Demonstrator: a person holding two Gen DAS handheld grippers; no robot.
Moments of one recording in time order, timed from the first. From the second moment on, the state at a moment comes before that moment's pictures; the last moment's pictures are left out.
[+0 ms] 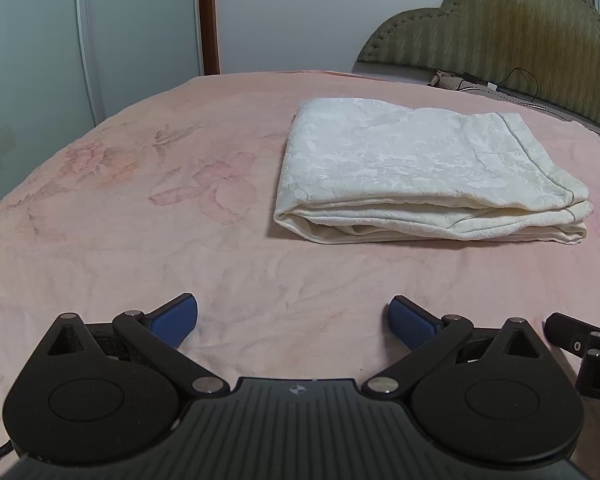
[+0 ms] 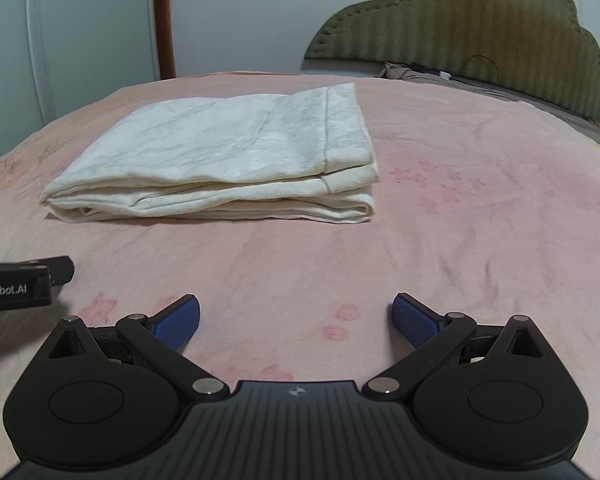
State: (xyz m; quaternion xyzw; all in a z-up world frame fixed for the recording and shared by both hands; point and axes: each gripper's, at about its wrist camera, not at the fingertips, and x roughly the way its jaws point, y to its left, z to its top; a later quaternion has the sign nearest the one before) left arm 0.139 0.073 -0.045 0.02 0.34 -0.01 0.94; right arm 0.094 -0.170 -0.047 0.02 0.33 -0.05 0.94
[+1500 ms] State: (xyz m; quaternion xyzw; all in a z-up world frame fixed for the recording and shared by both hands) left arm 0.138 0.074 -0.046 0.02 0.34 -0.01 0.94; right arm 0.093 -0.170 -0.048 0.03 0.33 -0.05 0.94
